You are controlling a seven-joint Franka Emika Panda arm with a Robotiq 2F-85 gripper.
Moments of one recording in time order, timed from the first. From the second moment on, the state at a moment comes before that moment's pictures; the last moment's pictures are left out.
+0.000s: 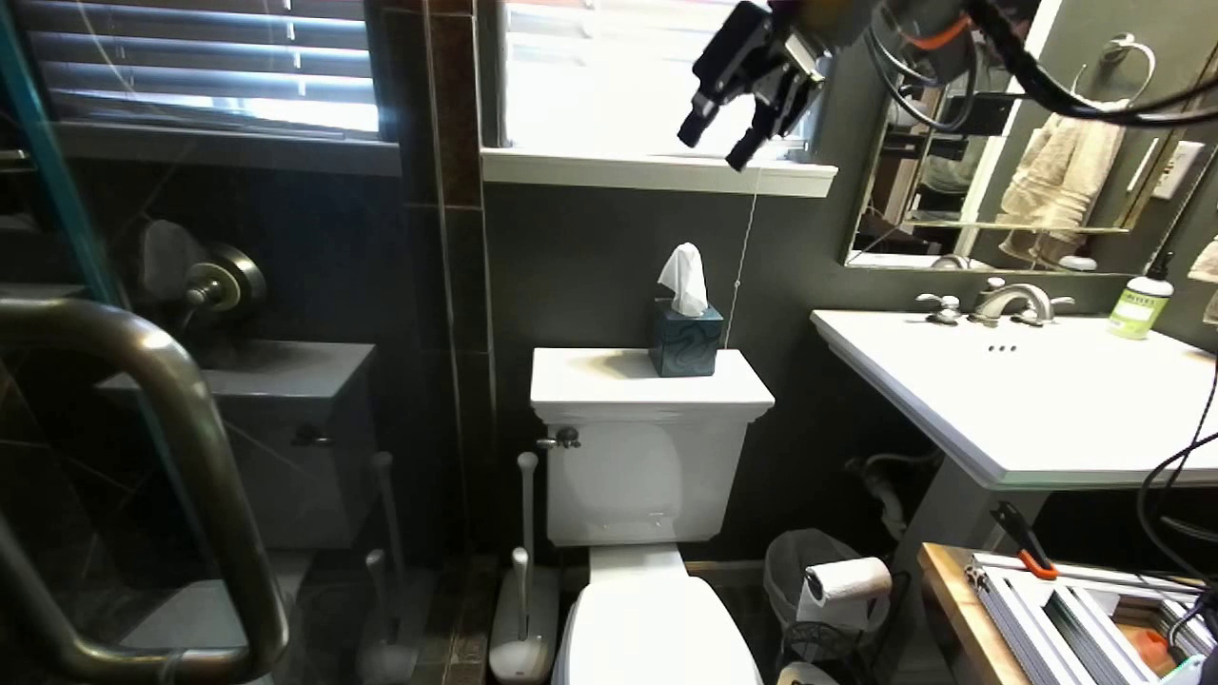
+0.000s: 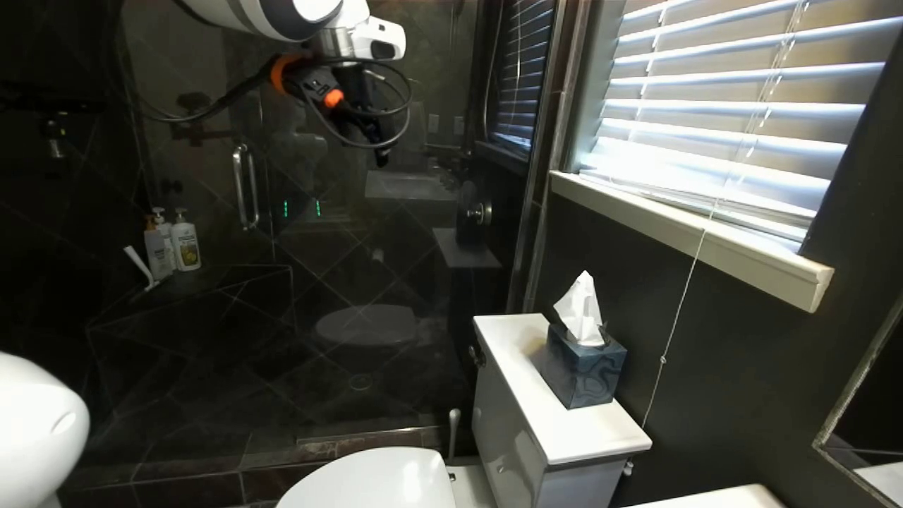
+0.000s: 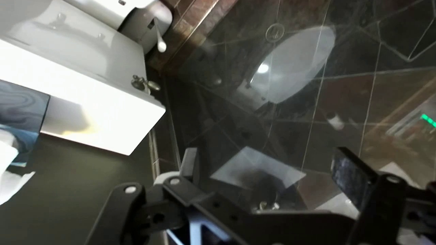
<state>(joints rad) -0.25 -0.46 -0.17 -2.21 0.05 2.29 0.25</state>
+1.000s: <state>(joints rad) -0.50 -0.32 -0.26 -1.98 -0.10 2.64 0.44</state>
